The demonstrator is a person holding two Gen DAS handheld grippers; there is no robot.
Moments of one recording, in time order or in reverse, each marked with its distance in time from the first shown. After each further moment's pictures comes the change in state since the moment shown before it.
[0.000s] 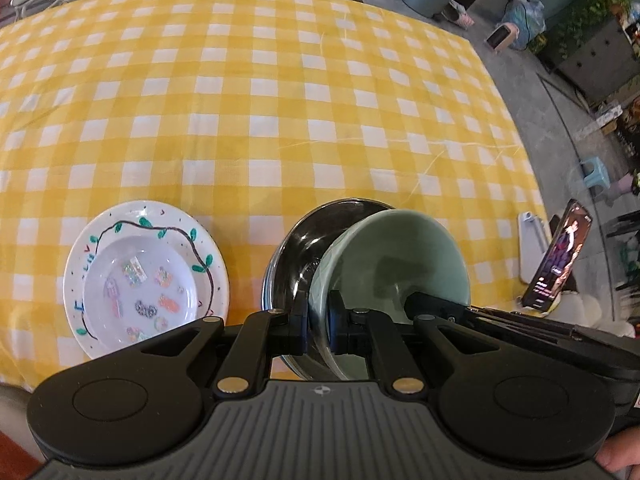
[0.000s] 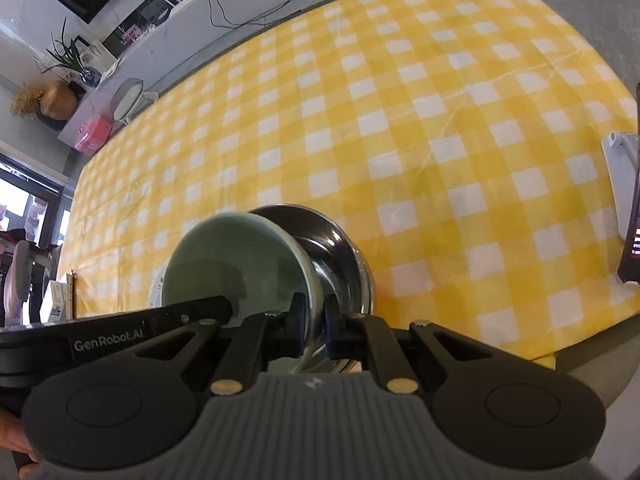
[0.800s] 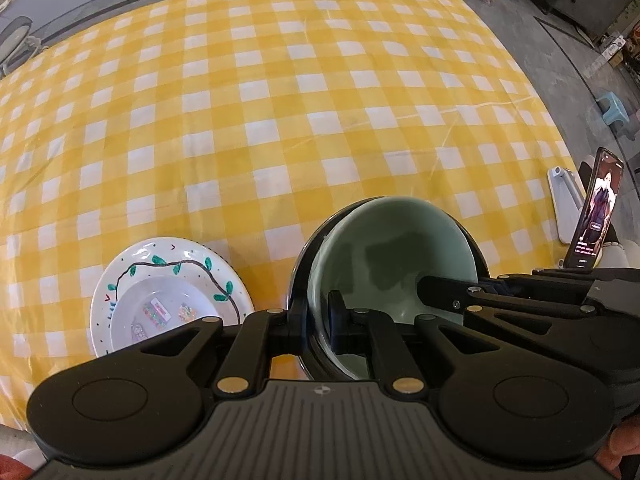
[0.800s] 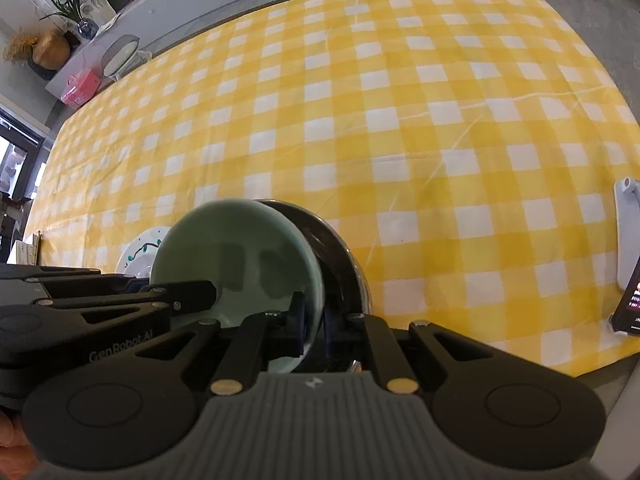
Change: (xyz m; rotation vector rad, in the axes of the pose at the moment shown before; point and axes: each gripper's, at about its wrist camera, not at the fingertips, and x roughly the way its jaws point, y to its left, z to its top) left arm 0.016 -0.012 0.014 0.174 0.061 0.106; right arm 0.023 0.018 0.015 -0.131 0.059 -0.094
